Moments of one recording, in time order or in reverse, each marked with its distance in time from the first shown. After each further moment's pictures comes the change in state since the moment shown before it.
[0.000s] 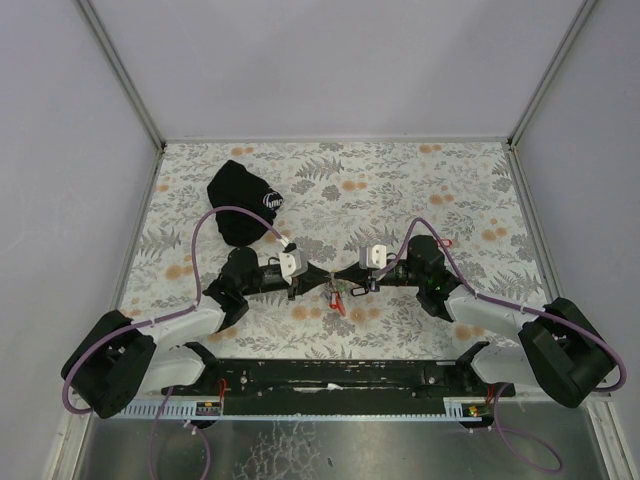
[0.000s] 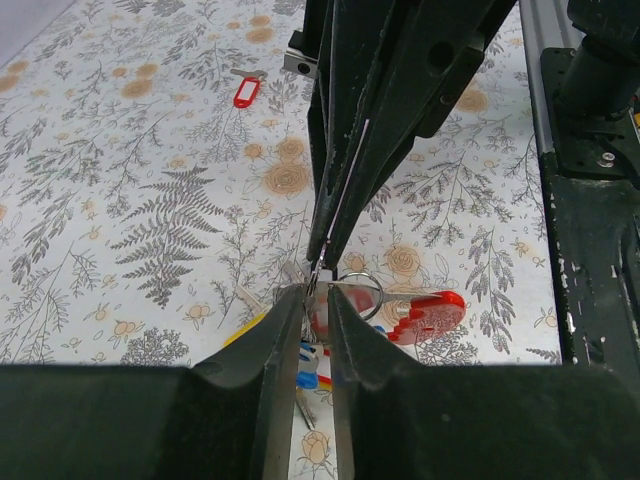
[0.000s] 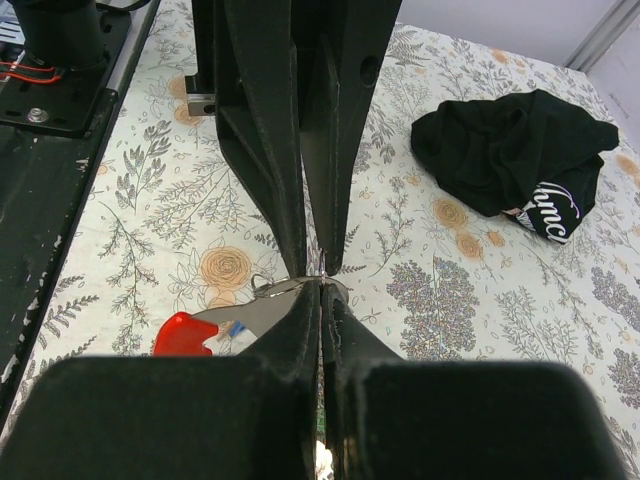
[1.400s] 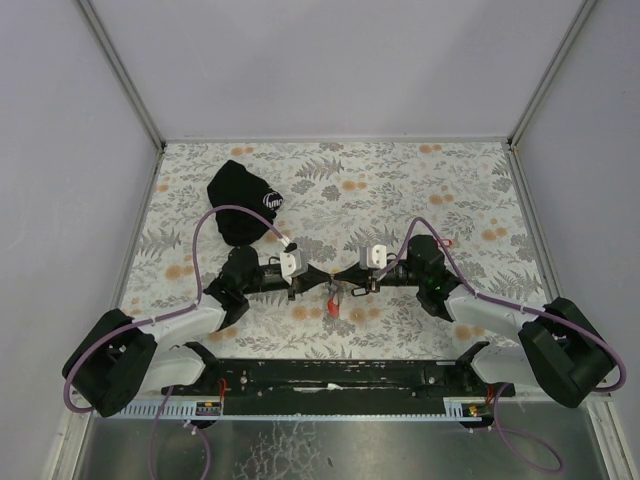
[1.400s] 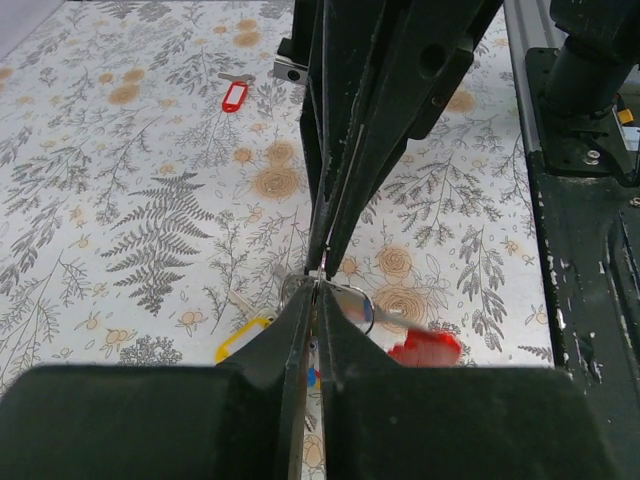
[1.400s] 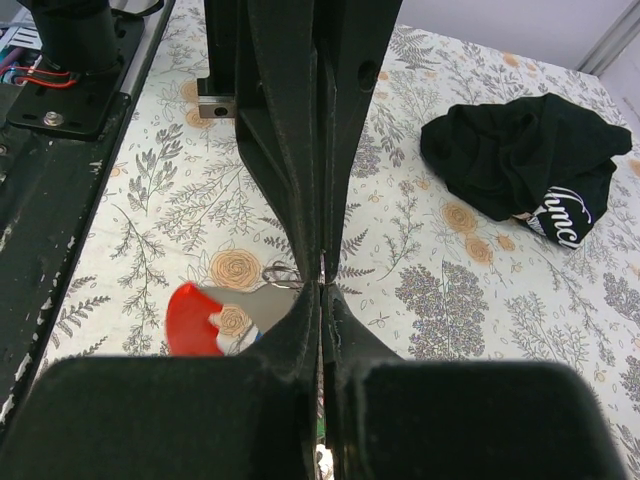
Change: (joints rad) left arm 0.000 0.011 0.010 0.000 0.037 0.000; right arm 0.000 0.000 0.002 0.000 -0.023 0.008
